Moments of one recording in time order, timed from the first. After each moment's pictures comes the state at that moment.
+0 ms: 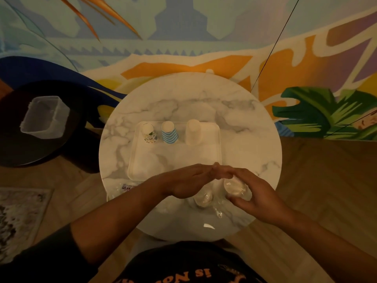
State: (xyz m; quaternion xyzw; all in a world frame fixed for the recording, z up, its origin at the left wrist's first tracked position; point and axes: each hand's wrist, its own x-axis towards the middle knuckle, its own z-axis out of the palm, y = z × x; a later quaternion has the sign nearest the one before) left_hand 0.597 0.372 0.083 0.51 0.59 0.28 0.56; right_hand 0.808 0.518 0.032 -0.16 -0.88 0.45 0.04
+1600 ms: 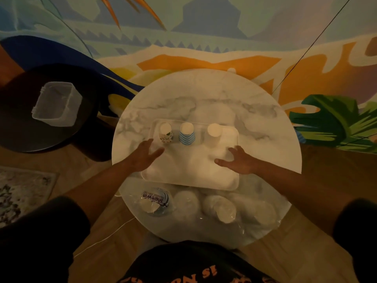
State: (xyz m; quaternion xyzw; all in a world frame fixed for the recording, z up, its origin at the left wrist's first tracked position) left_hand 0.405 0.279 -0.062 0.21 0.87 0.21 0.40; right_hand 0.637 0.578 -0.047 -0.34 -0.81 0.36 -0.33
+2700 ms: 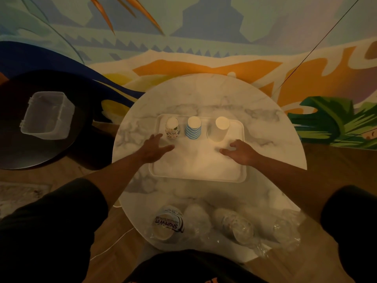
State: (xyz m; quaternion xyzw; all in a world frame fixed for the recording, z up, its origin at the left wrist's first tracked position) left_hand 0.334 0.336 -0.103 0.24 0.87 0.16 0.40; right_hand 0.572 0.595 -0.059 -0.43 -0.79 0.38 -0.20
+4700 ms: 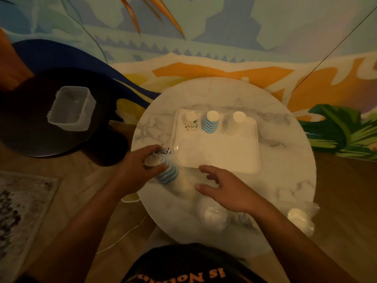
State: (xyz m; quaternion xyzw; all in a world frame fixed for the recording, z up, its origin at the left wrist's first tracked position) left_hand 0.409 0.192 0.045 0.30 0.83 0.40 0.25; right_hand 0.604 0.399 0.066 -0.24 -0.83 0.47 -0.16
